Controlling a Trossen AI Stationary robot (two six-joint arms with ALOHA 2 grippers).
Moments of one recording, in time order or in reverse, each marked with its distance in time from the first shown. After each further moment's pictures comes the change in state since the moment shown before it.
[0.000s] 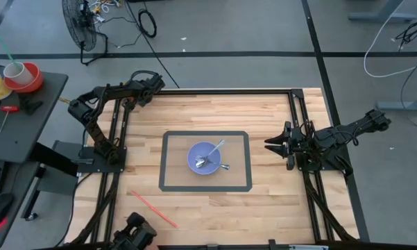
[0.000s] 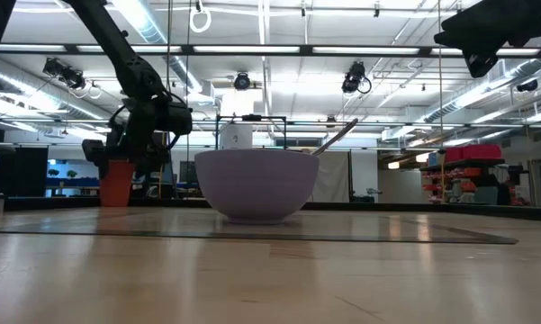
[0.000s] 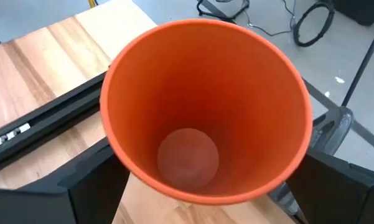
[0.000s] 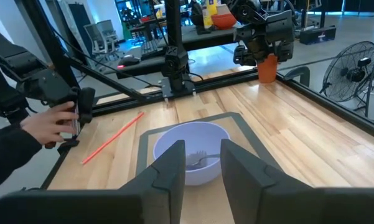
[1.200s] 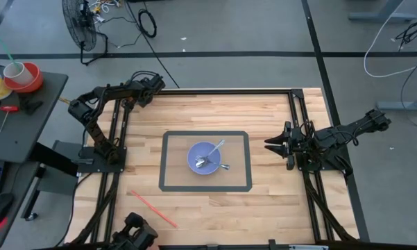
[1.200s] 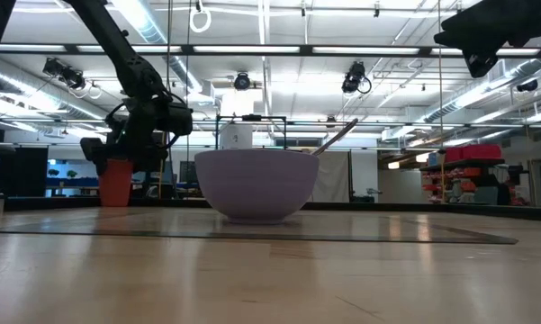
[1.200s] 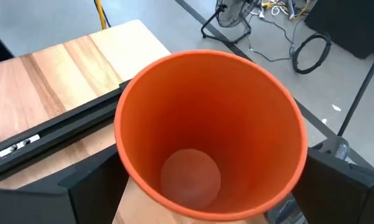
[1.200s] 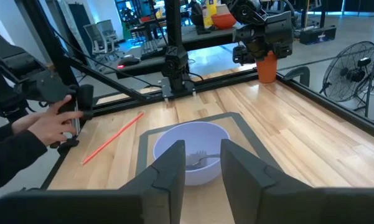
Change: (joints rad) left arm -0.010 0.000 0.000 -0.021 -0.090 -0.082; right arm 0.000 0.000 0.000 0.000 0.000 0.000
